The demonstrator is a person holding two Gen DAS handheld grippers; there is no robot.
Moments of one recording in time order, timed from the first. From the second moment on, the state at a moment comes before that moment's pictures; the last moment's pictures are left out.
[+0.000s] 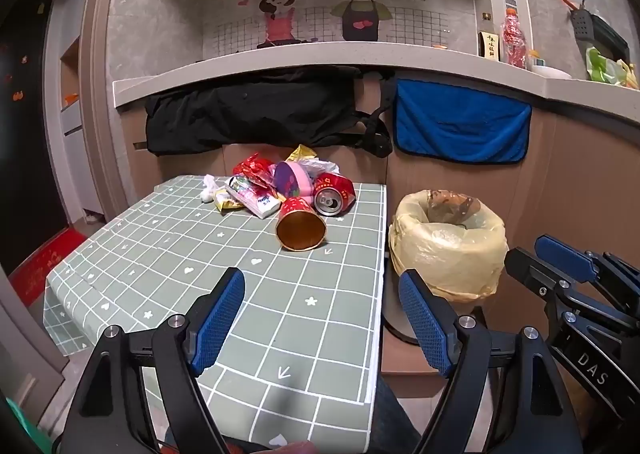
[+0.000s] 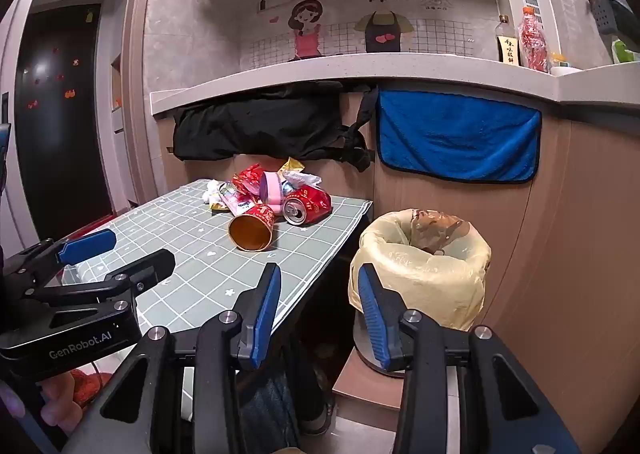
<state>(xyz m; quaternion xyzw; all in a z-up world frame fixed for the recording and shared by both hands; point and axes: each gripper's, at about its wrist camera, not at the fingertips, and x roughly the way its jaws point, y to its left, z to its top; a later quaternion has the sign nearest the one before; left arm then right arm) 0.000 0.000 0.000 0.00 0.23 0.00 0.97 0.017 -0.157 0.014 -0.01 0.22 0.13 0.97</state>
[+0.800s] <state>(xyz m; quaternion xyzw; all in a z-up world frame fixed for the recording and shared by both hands) 0.005 0.003 0.001 0.00 0.23 0.01 0.97 0.017 -0.159 0.015 0.00 0.22 0.13 0.97</state>
